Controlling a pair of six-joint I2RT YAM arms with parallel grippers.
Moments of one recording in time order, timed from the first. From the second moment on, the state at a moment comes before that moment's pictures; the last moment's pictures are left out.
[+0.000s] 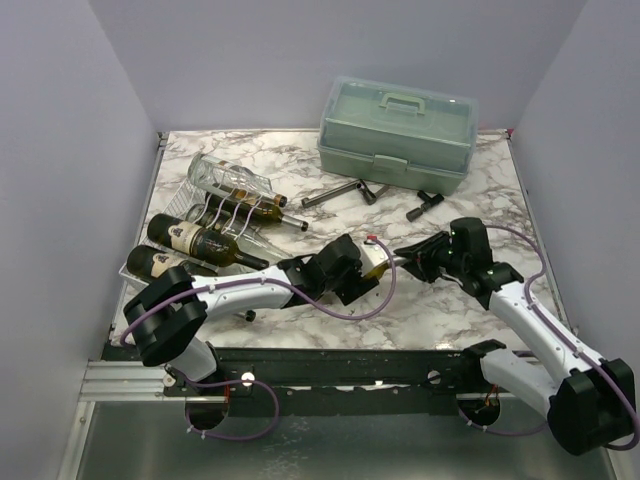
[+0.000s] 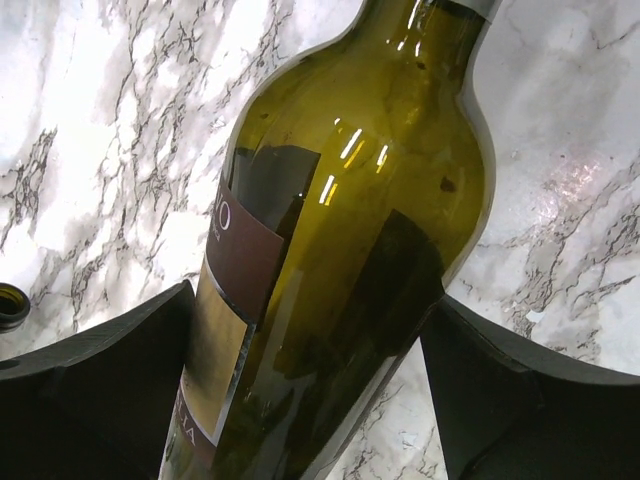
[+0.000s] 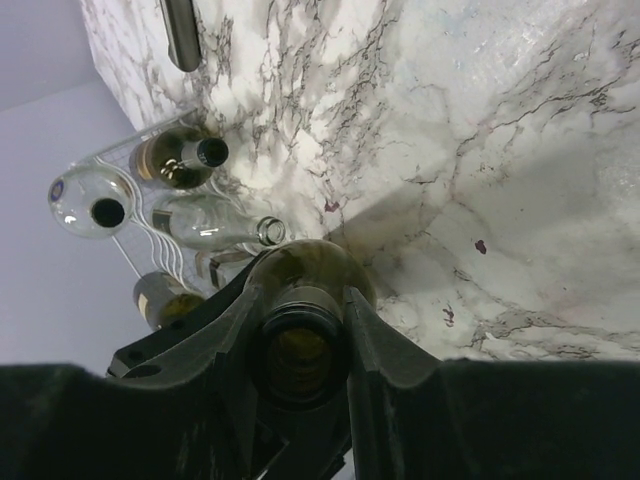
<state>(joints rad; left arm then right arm) -1.03 1.53 0.89 -0.05 -0.15 0.15 0.31 0.97 0.58 -0.34 -0.24 1.36</state>
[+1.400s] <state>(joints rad) -1.03 1.30 0.71 -0.05 0.04 0.49 0.31 1.06 0.72 -0.68 -0.80 0.46</state>
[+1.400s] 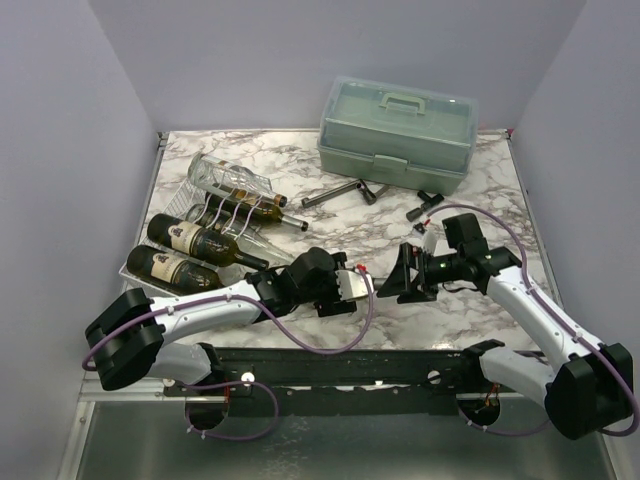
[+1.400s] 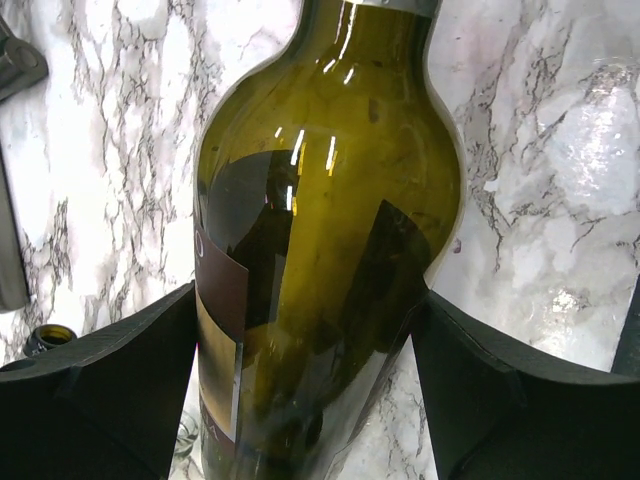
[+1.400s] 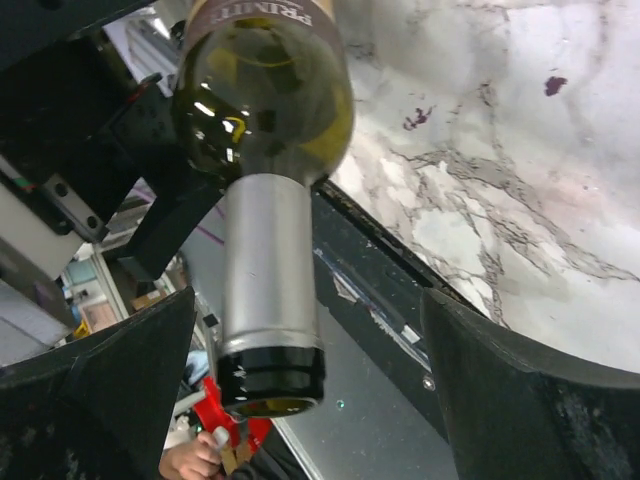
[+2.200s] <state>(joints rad) -1.06 1.30 0.71 -0.10 0.08 0.52 0.37 1.14 0.65 -0.55 -0.85 0.51</state>
